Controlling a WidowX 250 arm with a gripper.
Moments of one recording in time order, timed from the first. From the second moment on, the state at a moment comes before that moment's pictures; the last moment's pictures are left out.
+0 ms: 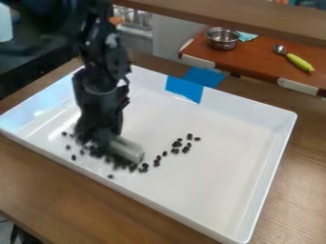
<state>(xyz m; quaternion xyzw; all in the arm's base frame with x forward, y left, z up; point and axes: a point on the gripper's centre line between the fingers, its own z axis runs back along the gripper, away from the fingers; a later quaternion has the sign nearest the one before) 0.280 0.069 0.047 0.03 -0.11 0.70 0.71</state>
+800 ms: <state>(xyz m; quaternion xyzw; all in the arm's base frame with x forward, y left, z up) 0.327 0.039 0.082 -0.02 -0.06 0.76 0.65</state>
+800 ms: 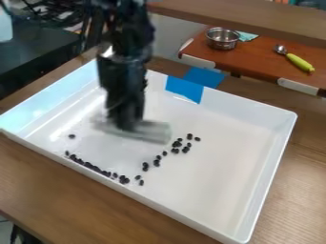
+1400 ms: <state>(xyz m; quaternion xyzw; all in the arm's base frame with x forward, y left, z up) 0.407 -0.058 0.088 -0.07 -0.08 0.73 0.68</state>
